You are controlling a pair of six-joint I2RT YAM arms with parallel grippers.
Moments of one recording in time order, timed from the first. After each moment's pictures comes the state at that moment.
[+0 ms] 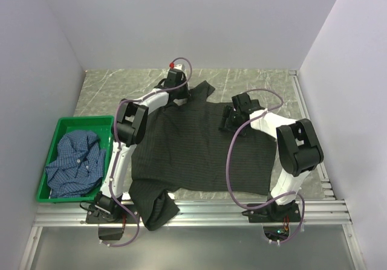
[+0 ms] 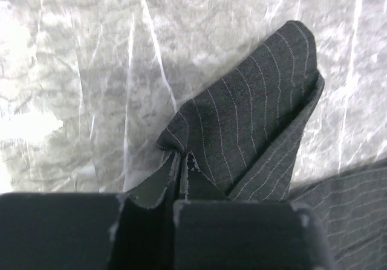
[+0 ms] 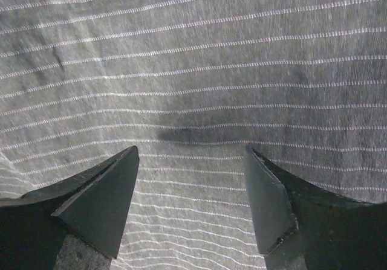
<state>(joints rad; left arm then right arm) -0.42 2.44 1.91 -0.11 0.06 -0.51 0.32 1.77 1.05 -0.33 -0.05 0.60</state>
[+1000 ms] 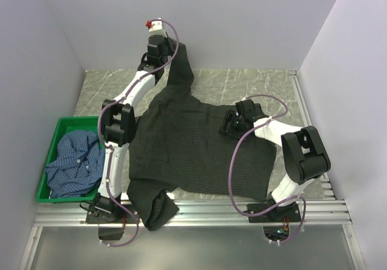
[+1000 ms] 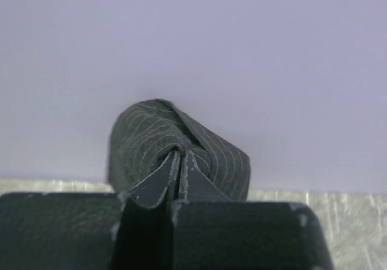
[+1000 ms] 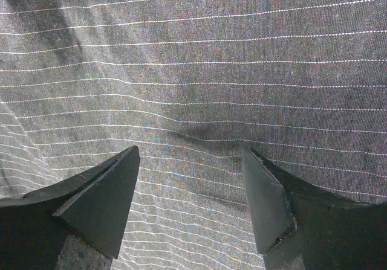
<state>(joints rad) -0.32 2.36 2.18 0.14 -0.24 -0.30 0.32 1.66 0.90 -0.22 -0.10 0.64</state>
